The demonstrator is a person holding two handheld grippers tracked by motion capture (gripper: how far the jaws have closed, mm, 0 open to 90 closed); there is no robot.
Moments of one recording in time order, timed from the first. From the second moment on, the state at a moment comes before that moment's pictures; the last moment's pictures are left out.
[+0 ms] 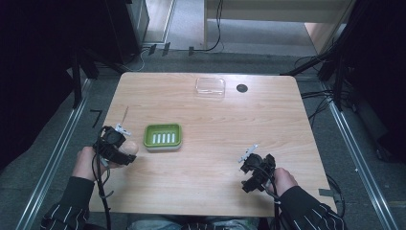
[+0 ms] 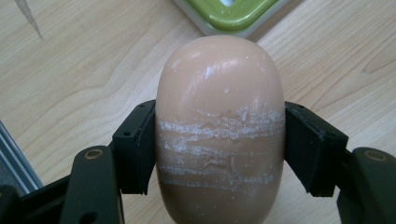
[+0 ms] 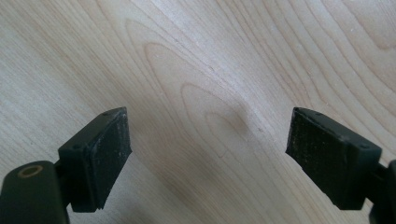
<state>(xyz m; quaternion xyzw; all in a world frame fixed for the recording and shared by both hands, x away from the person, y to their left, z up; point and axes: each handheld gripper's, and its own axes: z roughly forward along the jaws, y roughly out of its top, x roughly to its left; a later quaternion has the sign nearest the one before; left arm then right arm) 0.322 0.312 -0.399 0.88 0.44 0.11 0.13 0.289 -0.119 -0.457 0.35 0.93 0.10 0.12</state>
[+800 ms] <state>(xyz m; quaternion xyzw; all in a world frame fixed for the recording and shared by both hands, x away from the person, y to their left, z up) 0.349 0.299 -0.396 0.89 0.42 0.11 0.13 0.290 -0.118 -0.458 0.35 0.93 0.09 0.12</state>
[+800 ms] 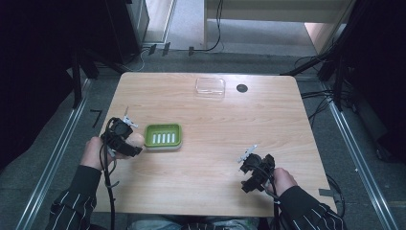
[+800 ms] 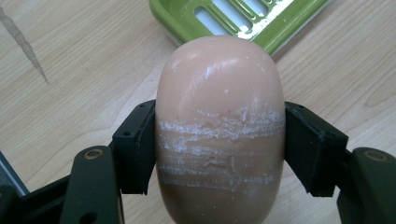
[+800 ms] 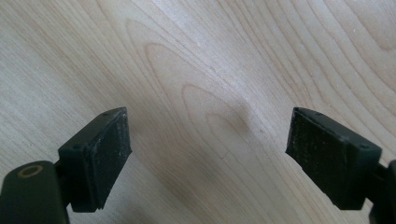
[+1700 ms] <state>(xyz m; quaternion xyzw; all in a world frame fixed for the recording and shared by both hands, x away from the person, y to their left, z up) 0.373 0.278 -0.393 0.90 0.39 0.12 0.14 0.290 -0.119 -0.458 0.34 0.93 0.10 0.12</state>
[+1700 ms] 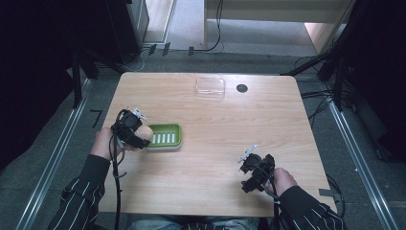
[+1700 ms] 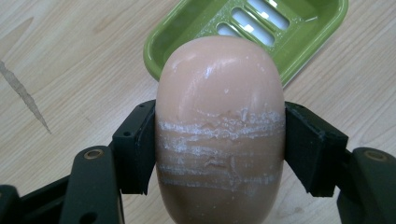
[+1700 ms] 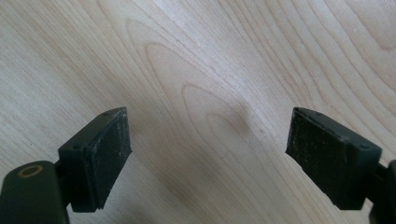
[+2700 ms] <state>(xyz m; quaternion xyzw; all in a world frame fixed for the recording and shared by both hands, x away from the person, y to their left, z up) 0.390 0.260 -0.390 0.91 0.37 0.12 0.15 0.290 -0.119 -0.458 0.35 0.93 0.10 0.12</state>
